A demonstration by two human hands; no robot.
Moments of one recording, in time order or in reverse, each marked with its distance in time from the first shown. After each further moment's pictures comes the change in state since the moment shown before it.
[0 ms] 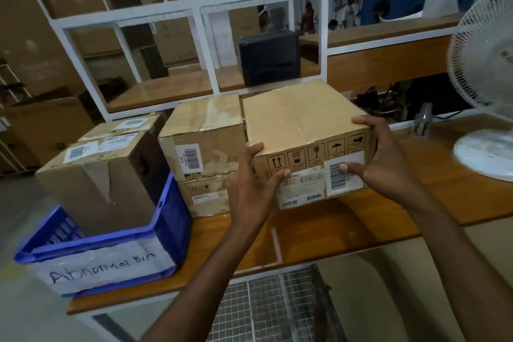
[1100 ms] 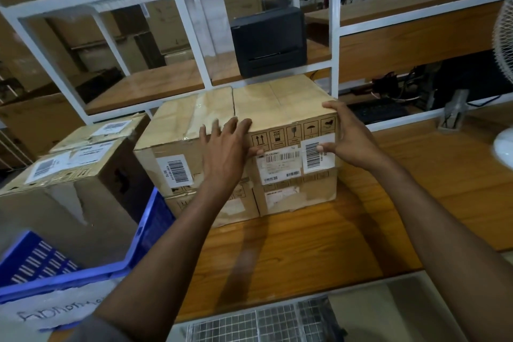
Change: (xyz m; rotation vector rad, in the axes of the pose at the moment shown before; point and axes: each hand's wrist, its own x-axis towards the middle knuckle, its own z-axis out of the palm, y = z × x) left_hand 0.164 -0.068 0.038 0.914 -0.207 0.243; right_hand 0.153 0.087 0.068 -0.203 -0.105 0.042
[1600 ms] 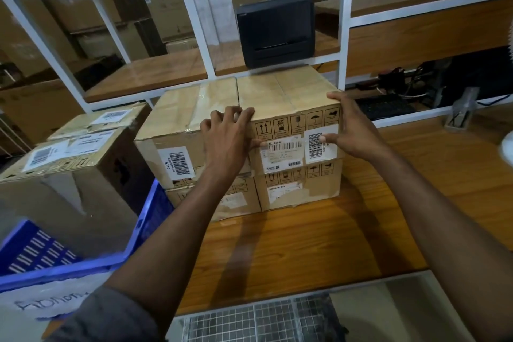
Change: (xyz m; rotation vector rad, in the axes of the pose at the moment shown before) left_hand 0.012 -0.013 0.015 0.063 0.046 0.010; right_hand 0.019 0.003 0.011 -0.070 -0.025 0.019
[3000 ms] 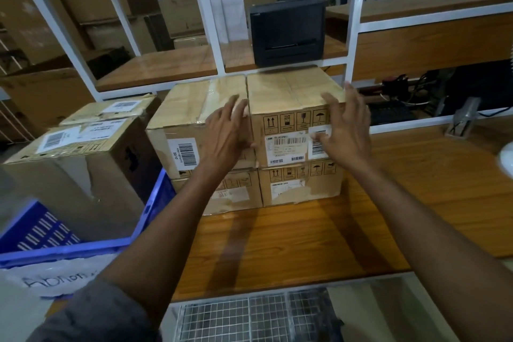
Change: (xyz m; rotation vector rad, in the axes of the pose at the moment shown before) left_hand -0.013 -0.028 -0.003 -0.135 -0.013 0.021; right_hand -0.017 -0.034 0.029 -0.409 0.228 -0.115
